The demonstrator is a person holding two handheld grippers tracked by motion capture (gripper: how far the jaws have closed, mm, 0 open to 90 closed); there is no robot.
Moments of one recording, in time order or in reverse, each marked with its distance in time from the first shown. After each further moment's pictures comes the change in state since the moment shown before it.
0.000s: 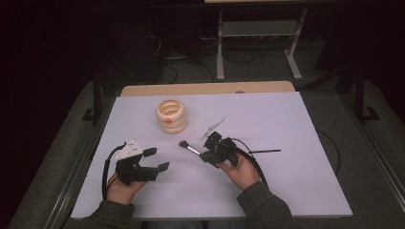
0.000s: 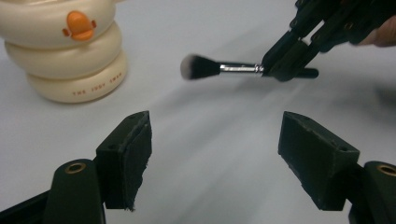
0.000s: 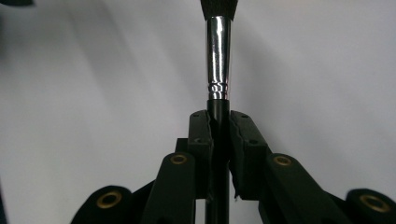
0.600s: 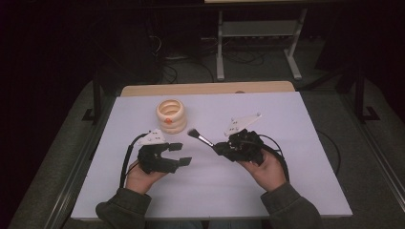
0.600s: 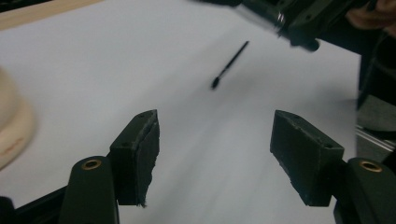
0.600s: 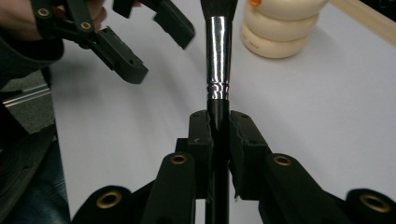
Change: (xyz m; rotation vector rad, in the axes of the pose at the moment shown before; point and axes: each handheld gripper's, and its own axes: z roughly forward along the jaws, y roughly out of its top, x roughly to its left) left arm -0.022 0.042 0.041 0.004 -0.233 0.011; right arm 0.007 -0.019 -0.088 -0.212 -0.007 -0.114
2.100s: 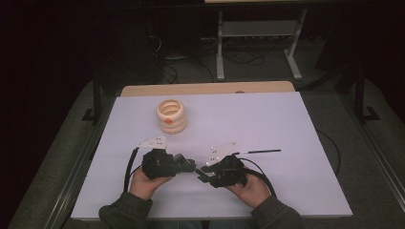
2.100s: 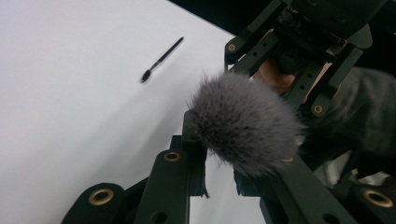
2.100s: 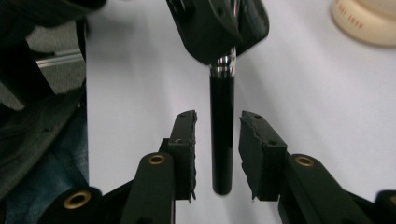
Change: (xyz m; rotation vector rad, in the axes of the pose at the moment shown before) left arm -0.003 -0.011 0.004 0.021 -0.229 -0.048; right arm 0.038 -0.029 0.058 0.041 0.122 -0.173
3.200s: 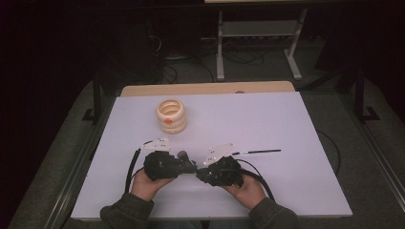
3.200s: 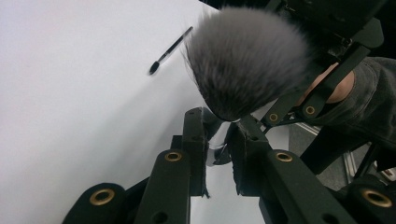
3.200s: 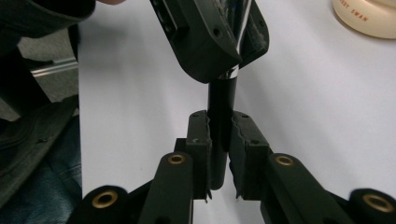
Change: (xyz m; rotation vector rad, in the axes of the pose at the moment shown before) left arm -0.005 0.000 0.005 0.031 0.062 0.021; right arm 0.001 -0.002 0.012 -0.013 0.004 0.066
